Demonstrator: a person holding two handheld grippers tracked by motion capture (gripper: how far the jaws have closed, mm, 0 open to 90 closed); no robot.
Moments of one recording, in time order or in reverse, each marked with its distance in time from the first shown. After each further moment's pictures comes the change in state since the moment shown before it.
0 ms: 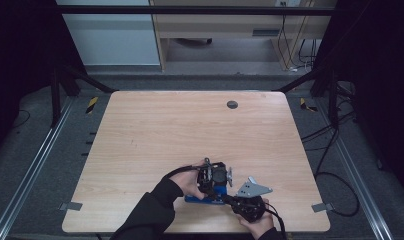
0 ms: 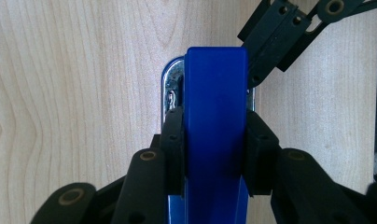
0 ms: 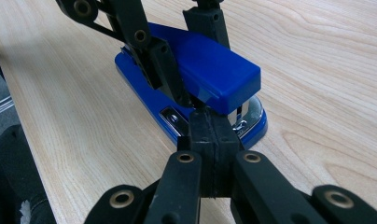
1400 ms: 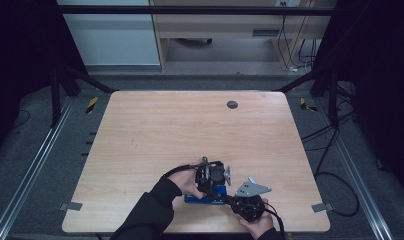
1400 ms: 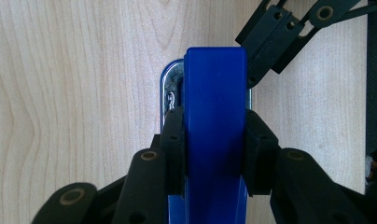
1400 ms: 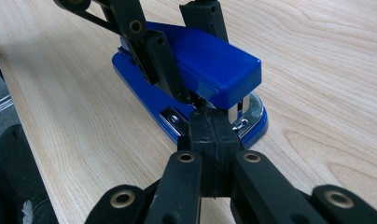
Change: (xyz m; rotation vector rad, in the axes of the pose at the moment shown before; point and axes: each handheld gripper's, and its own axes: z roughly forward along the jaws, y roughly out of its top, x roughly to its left) left arm 0.001 -0.005 -0.003 -0.037 -0.011 -0.008; right arm 0.001 0.002 0.001 0.015 -0.003 0.006
